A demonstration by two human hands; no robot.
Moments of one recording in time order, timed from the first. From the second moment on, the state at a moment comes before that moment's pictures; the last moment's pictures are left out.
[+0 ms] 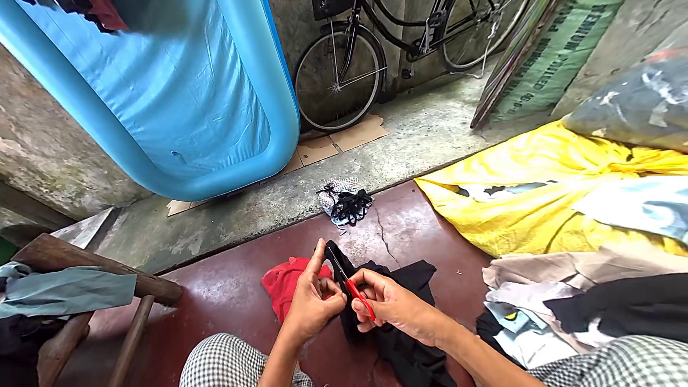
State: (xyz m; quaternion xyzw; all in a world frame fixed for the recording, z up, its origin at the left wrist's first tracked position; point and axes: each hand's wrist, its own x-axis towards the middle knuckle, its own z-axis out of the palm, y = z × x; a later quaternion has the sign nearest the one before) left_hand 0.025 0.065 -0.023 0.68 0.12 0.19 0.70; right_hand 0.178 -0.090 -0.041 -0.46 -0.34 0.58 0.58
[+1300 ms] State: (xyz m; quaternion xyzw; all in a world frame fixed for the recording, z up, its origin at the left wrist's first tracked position) left_hand 0.042 0.081 -0.031 0.55 0.31 0.31 0.71; right_hand 0.178 -0.095 -0.060 -0.68 -0.45 0.40 0.41
